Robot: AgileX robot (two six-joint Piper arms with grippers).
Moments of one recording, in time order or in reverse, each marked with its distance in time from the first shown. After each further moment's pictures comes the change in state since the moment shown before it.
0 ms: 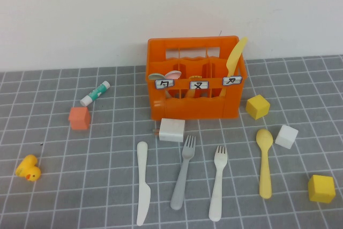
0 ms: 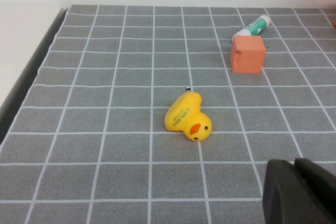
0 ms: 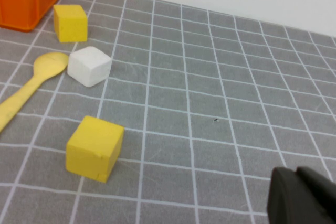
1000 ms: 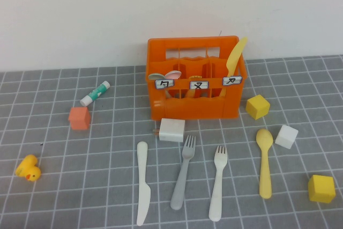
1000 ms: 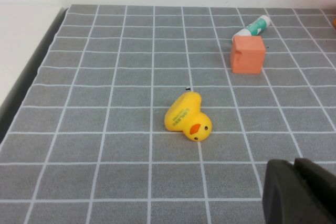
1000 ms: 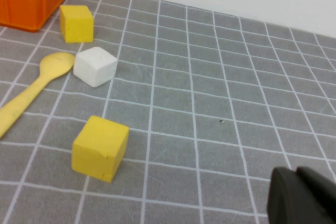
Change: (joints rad) right arm 0.013 0.000 0.000 0.000 0.000 0.000; left arm 0.000 0.000 0.000 0.000 0.000 -0.003
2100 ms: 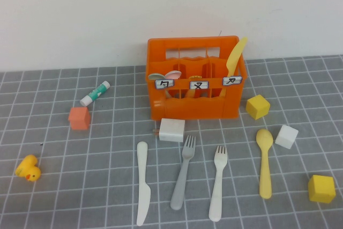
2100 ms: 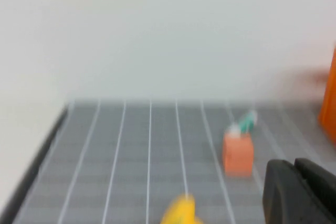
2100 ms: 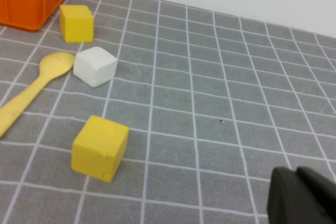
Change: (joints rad) right arm 0.000 0.000 0.000 0.000 0.000 0.000; left arm 0.000 0.000 0.004 0.000 -0.237 0.002
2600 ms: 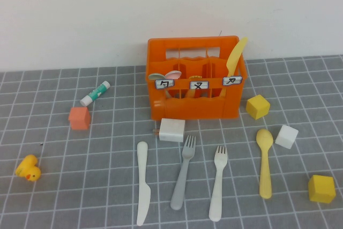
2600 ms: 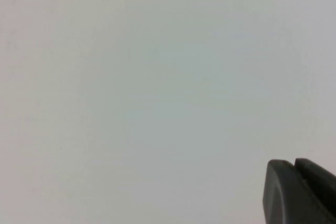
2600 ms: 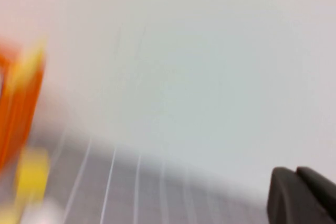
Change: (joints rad) right arm 0.000 0.000 0.004 -0.063 -0.403 -0.054; left arm 0.000 0.000 0.000 0.000 -0.478 -0.062
